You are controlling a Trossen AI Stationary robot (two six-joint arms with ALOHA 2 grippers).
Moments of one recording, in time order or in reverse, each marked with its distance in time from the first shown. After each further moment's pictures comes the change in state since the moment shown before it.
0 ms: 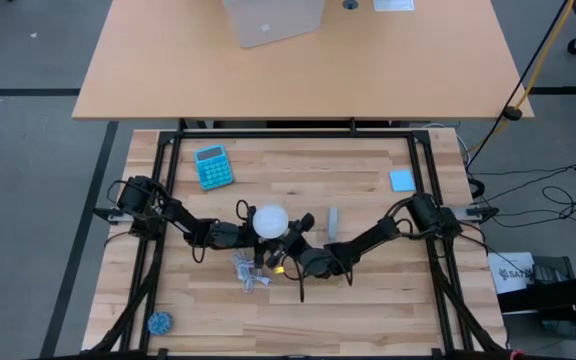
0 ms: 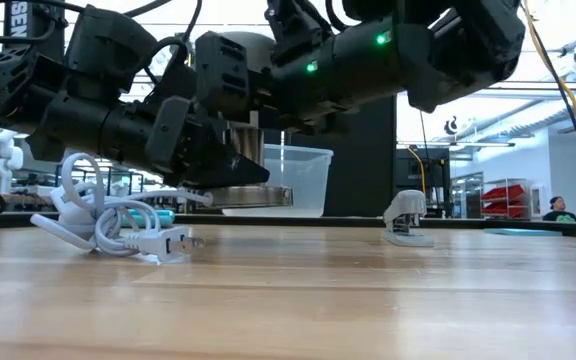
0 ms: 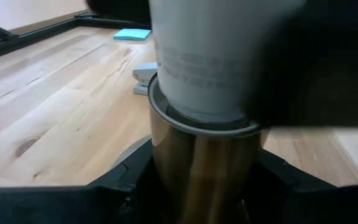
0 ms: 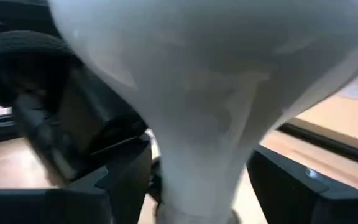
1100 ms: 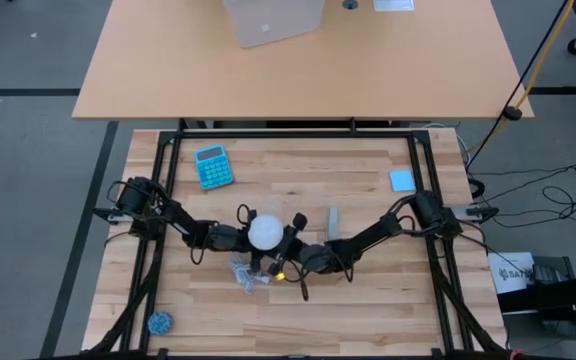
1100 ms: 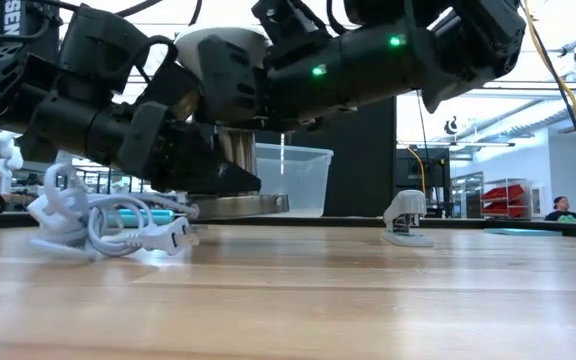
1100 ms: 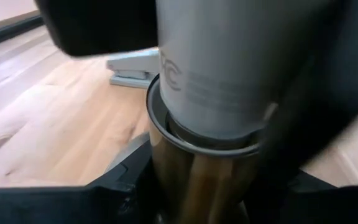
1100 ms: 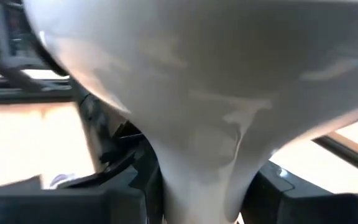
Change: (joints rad) left arm -0.018 0.001 -0.007 -0.024 0.063 0.038; right arm -0.018 -0.031 -0.027 -0.064 -0.244 -0.097
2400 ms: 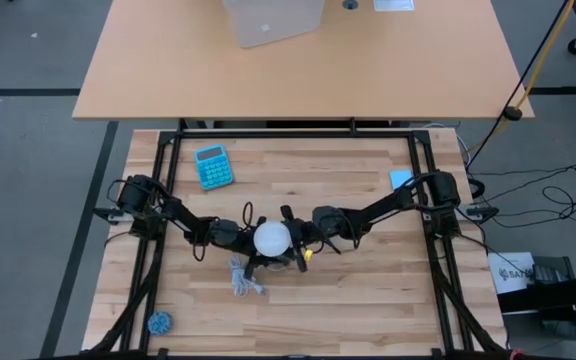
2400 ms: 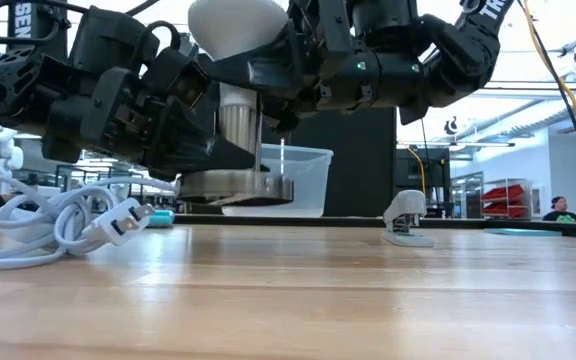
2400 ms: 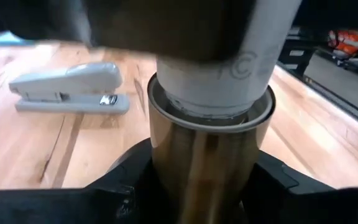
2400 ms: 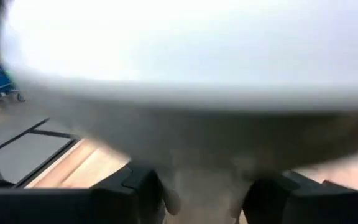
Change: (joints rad) left arm 0.034 -0.003 0.008 0.032 0.340 0.015; right arm -0.208 -0.182 -0.200 0.067 -0.972 0.137
